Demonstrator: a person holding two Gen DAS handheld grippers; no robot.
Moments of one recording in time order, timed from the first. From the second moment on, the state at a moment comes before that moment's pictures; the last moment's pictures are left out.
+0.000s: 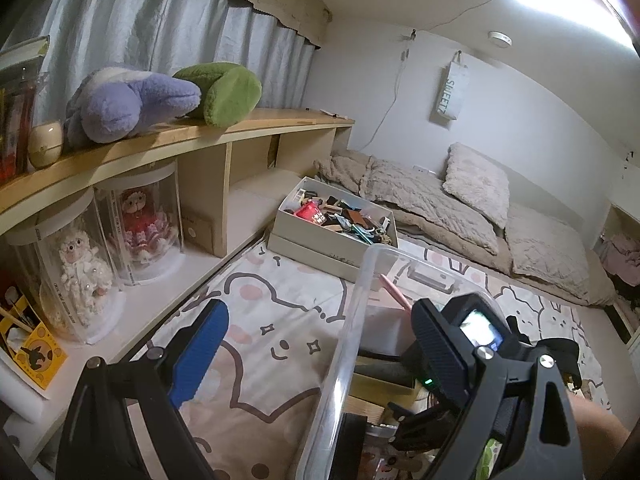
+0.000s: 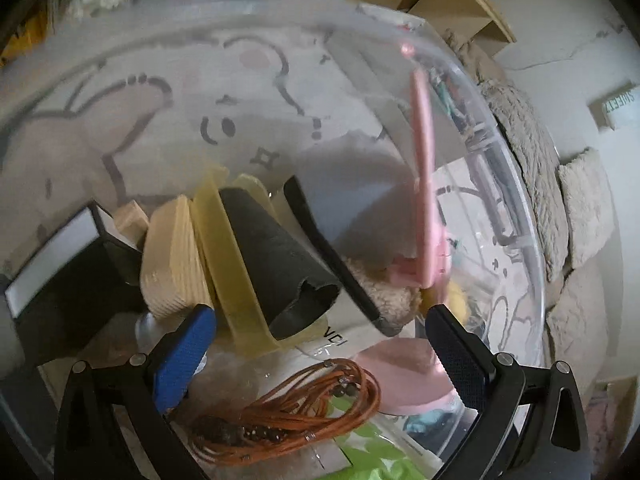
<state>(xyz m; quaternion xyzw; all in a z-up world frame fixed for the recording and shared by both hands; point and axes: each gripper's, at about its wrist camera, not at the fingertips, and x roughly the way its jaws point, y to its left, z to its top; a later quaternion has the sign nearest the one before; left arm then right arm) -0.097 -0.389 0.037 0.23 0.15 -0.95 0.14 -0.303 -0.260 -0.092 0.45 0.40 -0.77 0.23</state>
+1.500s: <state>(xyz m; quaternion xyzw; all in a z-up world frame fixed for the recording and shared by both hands) -0.077 -0.300 0.058 0.25 0.08 -0.95 0.15 -0.229 -0.103 0.042 0.28 0.11 -0.89 0.33</state>
